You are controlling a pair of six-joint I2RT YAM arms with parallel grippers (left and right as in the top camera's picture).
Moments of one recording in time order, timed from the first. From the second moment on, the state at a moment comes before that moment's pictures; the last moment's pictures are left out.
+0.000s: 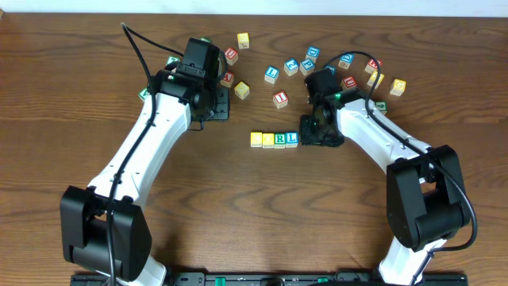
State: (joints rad) left arm -0.30 1.73 1.44 -0.89 0.05 -0.28; right arm 0.36 1.92 1.31 -0.79 -0.06 0.42
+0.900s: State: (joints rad) left arm -0.30 1.73 1.44 -0.88 0.05 -0.28; right arm 0.36 1.92 1.27 -0.72 -0.11 0.41
